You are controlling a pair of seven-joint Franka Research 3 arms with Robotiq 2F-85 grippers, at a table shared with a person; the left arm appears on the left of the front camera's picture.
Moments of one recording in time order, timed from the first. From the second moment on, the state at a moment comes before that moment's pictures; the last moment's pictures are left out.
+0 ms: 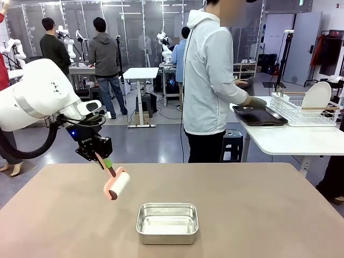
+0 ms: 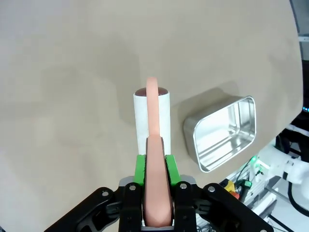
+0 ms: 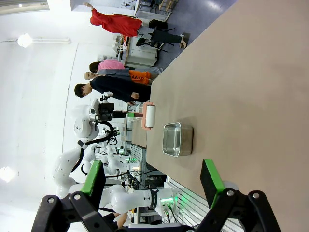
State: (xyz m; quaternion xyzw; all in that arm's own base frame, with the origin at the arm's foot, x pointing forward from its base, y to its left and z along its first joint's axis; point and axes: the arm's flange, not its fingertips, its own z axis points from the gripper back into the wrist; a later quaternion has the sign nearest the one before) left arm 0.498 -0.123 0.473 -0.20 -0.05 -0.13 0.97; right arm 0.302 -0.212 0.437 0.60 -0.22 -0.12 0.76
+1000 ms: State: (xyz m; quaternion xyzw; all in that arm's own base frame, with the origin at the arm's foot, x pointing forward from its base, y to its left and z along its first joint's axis) left arm 0.535 -0.056 0.368 -0.34 -0.01 -0.01 0.94; right arm 0.302 -0.212 0.437 0.60 -0.22 -0.12 0.76
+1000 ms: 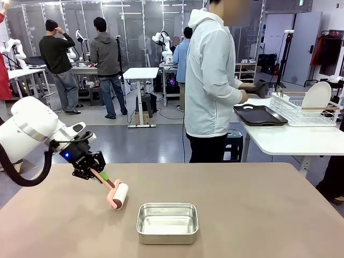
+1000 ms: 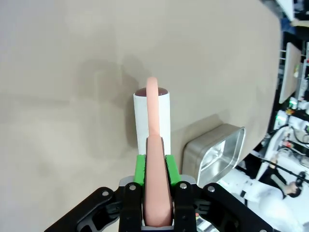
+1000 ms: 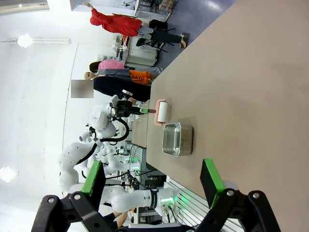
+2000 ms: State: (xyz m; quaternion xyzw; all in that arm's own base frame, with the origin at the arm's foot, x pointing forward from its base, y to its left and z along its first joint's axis) left arm 0.551 0.090 0.325 -0.40 -0.05 0.00 0.91; right arm 0.302 -0.212 0.437 0.60 -0.22 -0.12 0.76
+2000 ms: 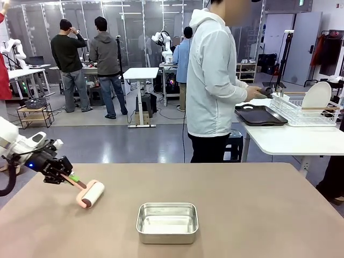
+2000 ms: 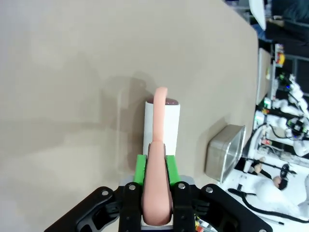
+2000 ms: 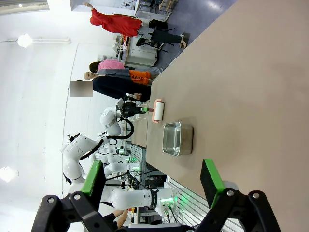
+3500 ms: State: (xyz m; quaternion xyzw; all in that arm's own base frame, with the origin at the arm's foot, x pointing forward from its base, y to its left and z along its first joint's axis) left arm 0.550 0.153 0.378 -0.18 -0.24 0.12 0.95; right arm 0.302 -0.212 0.437 0.60 -0.22 -0.12 0.76
